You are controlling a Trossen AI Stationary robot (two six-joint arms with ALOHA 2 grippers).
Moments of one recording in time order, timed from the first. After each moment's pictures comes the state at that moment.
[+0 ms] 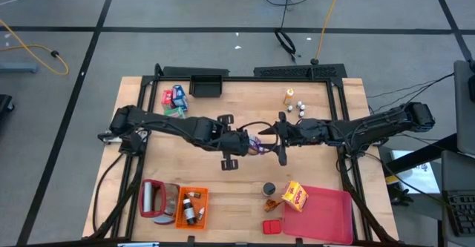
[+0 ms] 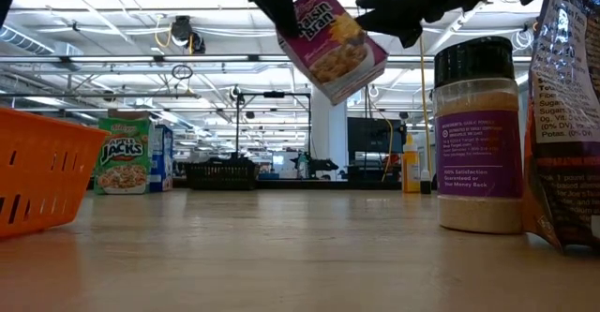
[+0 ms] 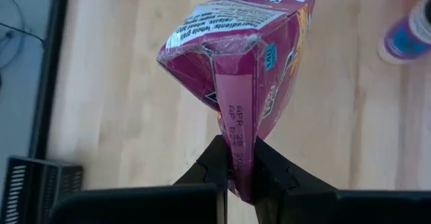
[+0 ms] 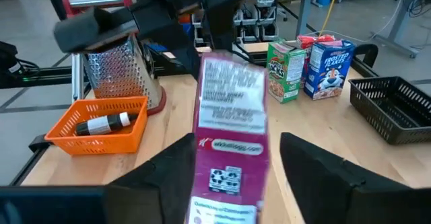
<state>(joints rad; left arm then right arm) -0.18 1.88 1.84 -1.10 -0.34 -0.15 0.11 1.17 0.67 0.26 0.13 0.11</state>
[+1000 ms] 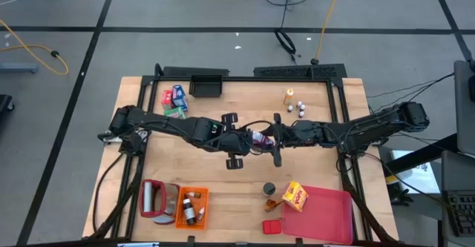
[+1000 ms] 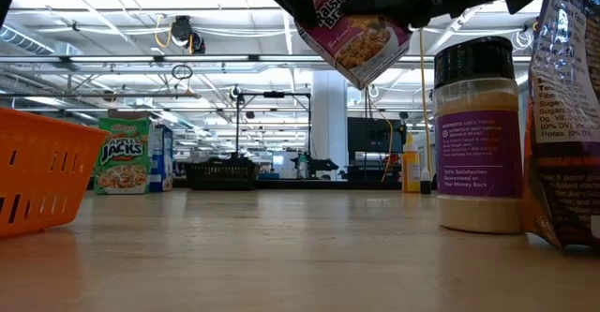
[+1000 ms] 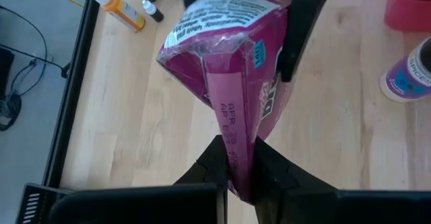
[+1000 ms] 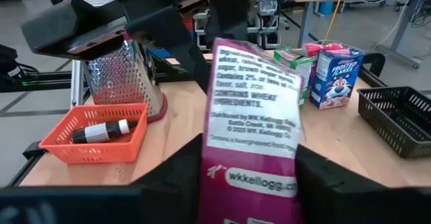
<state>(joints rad) -0.18 1.87 1.84 -1.00 -0.39 -0.11 0.11 1.26 0.68 0.39 0.13 0.09</state>
